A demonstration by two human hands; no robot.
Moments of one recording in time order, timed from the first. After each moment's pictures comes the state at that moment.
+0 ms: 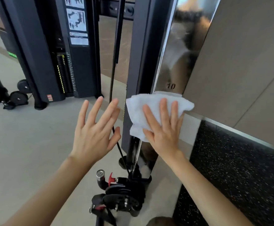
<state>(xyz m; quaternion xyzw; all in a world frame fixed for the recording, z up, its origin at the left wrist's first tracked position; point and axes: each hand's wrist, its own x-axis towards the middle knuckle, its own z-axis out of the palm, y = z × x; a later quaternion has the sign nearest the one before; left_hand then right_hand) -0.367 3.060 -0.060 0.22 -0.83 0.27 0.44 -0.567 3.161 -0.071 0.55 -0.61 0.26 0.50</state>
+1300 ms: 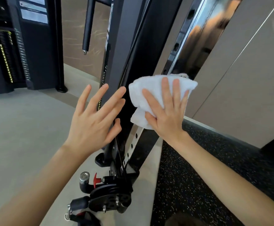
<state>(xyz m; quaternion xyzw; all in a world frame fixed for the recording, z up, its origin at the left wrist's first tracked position) -0.380 3.022 -0.070 0.08 -0.82 0.15 0.54 -0.557 3.160 -0.026 0.53 -0.63 0.10 0.55</state>
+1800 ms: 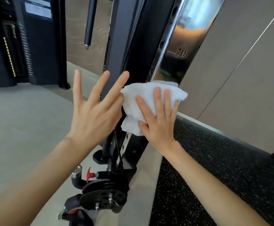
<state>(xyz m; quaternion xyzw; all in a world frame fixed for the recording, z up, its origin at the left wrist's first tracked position) -0.407 3.048 -0.096 0.14 -0.77 0.25 0.57 -0.567 3.172 -0.099 0.54 -0.64 0.13 0.53</state>
